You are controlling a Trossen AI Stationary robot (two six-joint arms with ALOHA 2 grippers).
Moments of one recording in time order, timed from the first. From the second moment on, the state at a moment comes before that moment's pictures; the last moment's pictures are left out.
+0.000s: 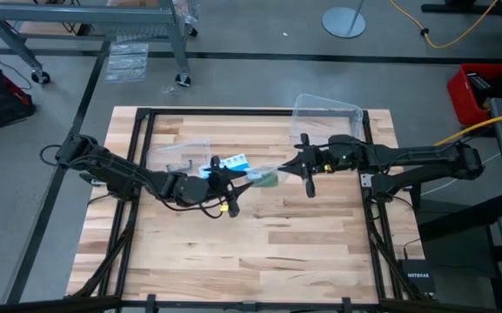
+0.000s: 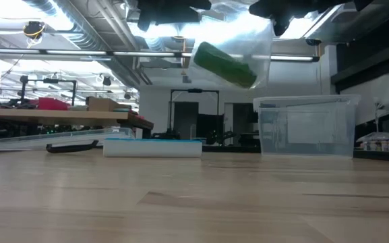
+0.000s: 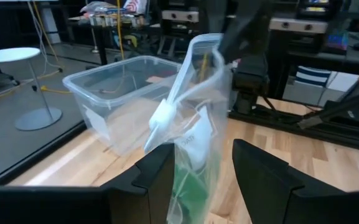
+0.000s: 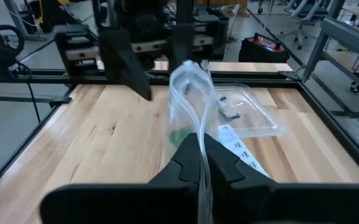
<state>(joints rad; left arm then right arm) -0.27 1.46 0.91 0.35 -0.68 -0.18 -0.05 1.05 0.77 0.00 -0.11 -0.03</state>
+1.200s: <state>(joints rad) -0.26 1.46 0.91 0.25 -0.68 -0.28 -0.05 1.07 0.77 0.03 -0.20 0.00</state>
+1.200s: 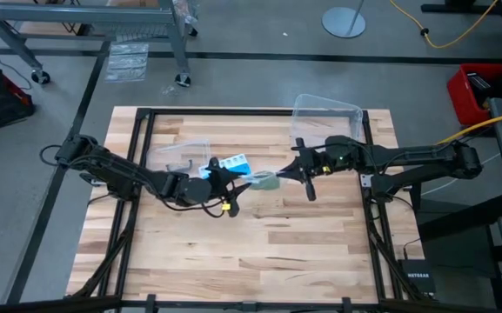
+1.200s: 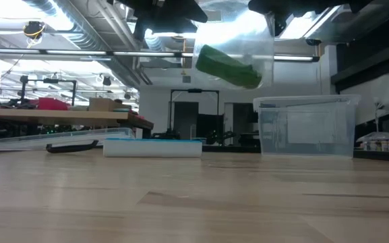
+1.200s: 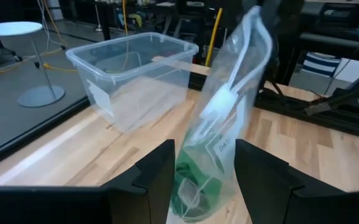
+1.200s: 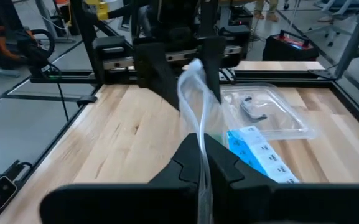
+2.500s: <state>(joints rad) -0.27 1.46 0.91 0.30 -0.64 -0.22 -0.05 1.07 0.77 0.03 -0.21 -0.01</state>
